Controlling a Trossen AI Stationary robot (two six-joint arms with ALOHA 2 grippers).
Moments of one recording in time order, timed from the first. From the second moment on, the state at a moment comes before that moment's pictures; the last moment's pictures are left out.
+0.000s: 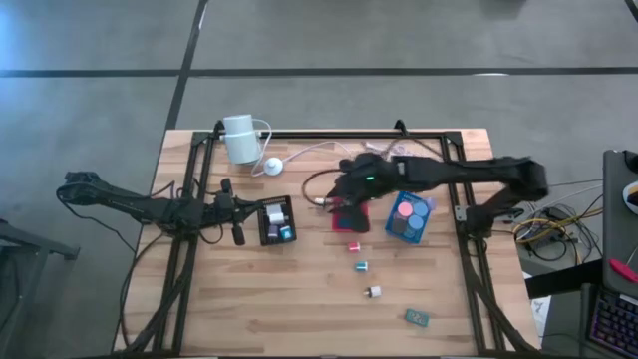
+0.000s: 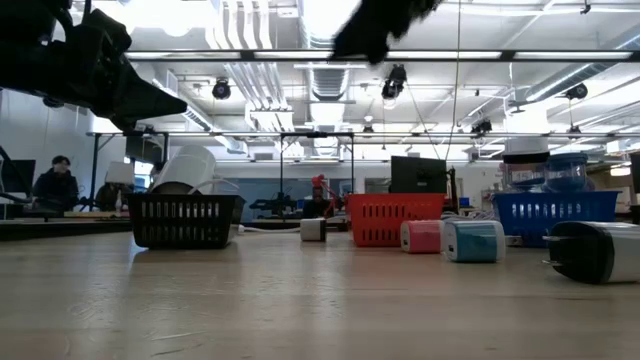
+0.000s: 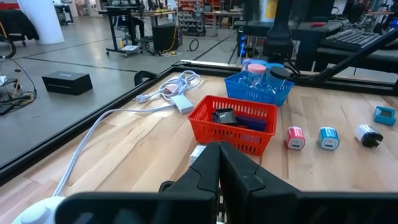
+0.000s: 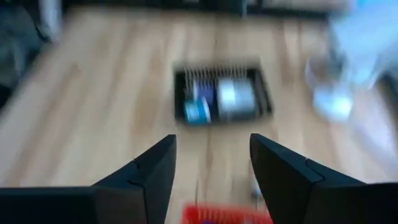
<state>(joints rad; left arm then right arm) -0.22 0.54 0.11 0.25 -0.52 -0.09 -0.09 1.55 1.30 -0.42 -0.16 -0.08</state>
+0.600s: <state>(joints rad) -0.22 0.54 0.11 0.25 -0.52 -0.09 -0.01 0.78 0.78 0.10 -0.18 0.01</state>
